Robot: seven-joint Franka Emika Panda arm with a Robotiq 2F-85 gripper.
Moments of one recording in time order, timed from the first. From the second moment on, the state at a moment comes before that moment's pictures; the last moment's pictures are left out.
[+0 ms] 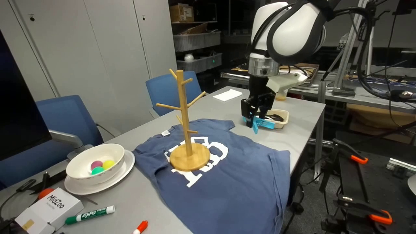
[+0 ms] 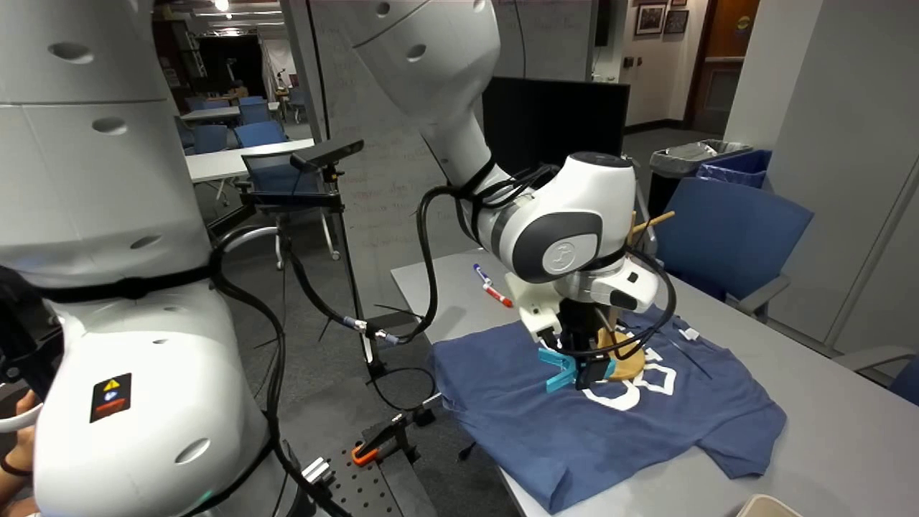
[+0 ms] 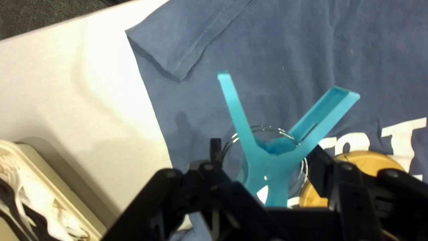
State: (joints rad) arm 0.00 0.11 -0.07 -2.52 0.07 2.68 0.29
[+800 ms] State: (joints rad) arm -0.09 0.12 -0.07 -2.33 0.34 2.68 -0.10
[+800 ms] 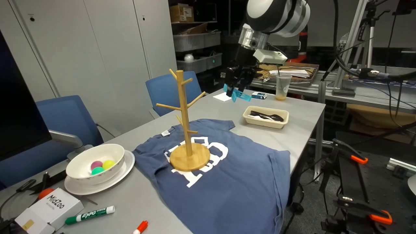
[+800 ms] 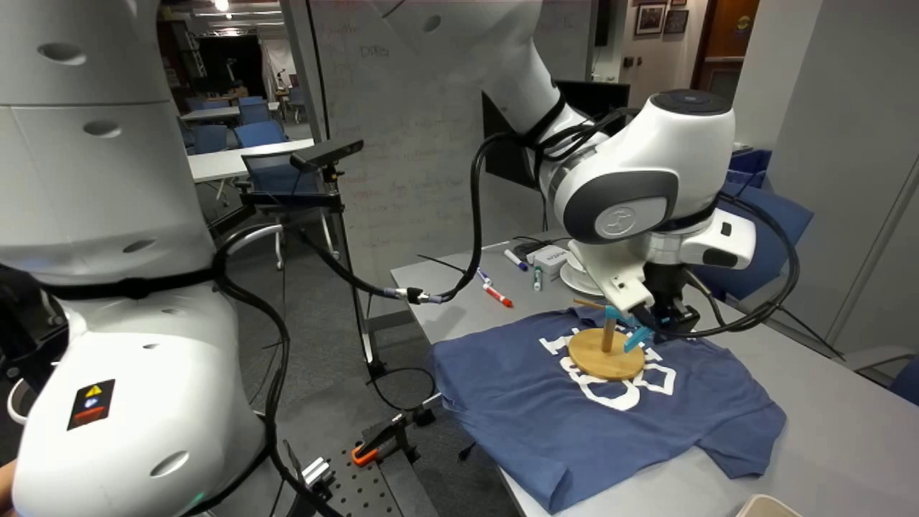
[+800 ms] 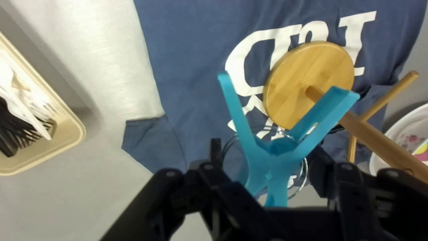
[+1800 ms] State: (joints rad) arm -0.12 0.15 -0.03 -2.26 0.62 2.64 -0.30
